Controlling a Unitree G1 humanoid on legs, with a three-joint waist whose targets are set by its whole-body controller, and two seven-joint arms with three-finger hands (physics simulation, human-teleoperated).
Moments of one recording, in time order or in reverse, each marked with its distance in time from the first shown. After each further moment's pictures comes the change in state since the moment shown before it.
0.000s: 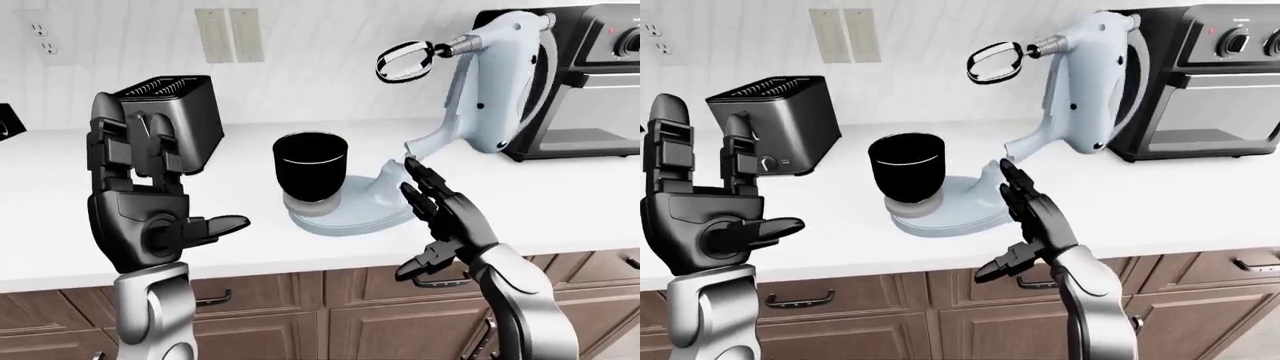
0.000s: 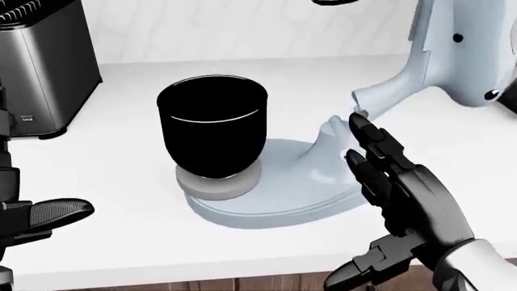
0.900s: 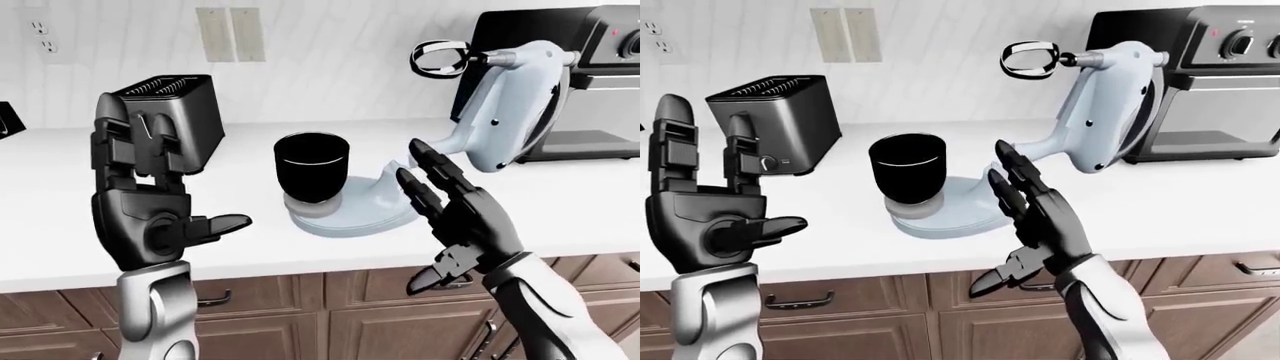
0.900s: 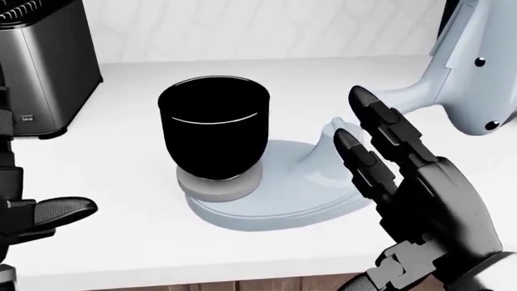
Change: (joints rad) left arm -0.005 0.000 -0.004 0.015 0.006 -0.004 -0.003; right arm 0.031 0.005 -0.058 -0.283 0.320 0.172 -0.106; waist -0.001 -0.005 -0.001
